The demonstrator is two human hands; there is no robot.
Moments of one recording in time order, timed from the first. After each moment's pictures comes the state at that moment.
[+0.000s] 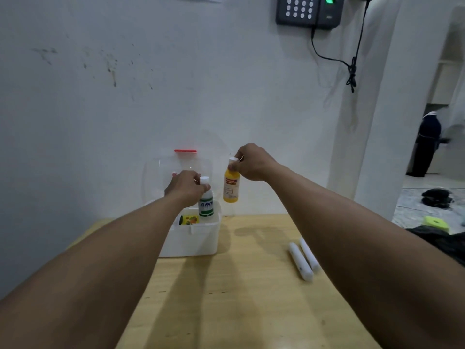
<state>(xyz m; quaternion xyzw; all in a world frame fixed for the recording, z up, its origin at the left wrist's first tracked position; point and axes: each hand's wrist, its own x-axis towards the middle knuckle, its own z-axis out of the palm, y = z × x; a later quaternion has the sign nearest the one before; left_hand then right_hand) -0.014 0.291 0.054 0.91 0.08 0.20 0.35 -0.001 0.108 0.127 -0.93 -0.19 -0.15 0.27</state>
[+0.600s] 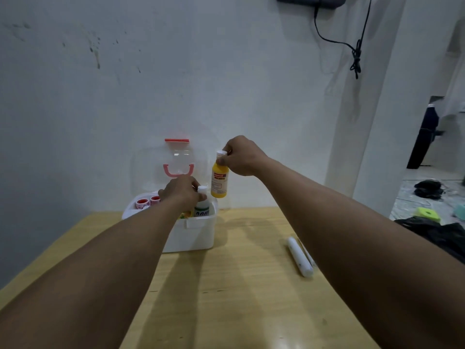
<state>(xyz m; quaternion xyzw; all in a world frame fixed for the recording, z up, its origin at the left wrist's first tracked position) 0.007 0.287 0.024 0.95 0.10 0.15 0.27 0.014 0.125 0.116 -0.93 -0.21 -0.15 0.28</state>
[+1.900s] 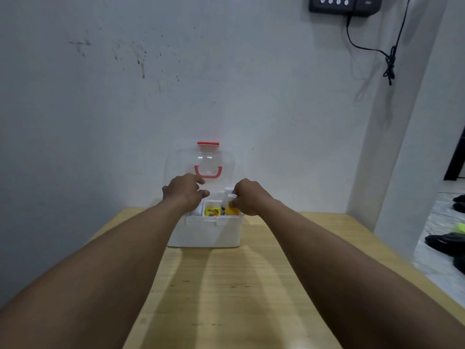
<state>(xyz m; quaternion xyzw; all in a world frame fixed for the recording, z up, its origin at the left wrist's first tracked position) -0.026 0.346 0.025 0.94 0.12 0.22 0.23 -0.001 0.165 0.038 -0.96 -0.20 -0.05 0.21</state>
